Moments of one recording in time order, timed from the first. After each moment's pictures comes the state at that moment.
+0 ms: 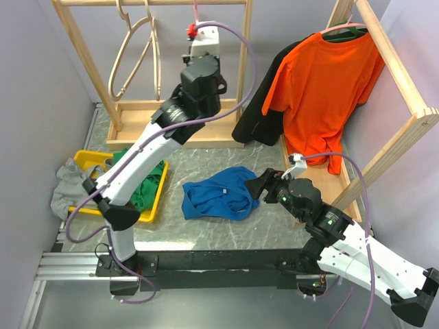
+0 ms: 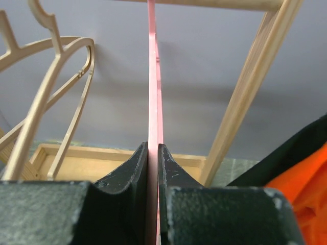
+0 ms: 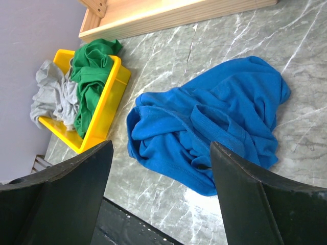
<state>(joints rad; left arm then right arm) -0.86 1.84 2.31 -0.35 -0.97 0.00 0.82 0.62 0.60 -0.30 0.27 0.75</state>
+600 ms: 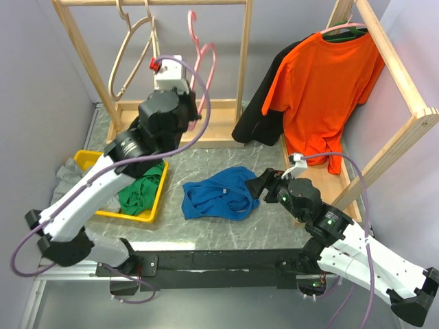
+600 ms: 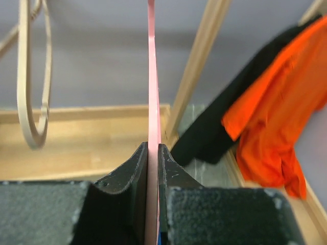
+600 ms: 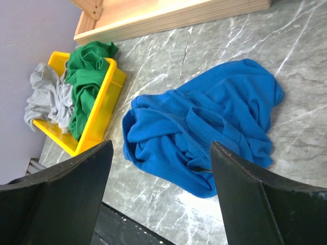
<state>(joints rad) -0.90 1.38 1.79 -0.43 -0.74 -0.25 0.82 0.62 0.60 -0.30 0.29 0.74</state>
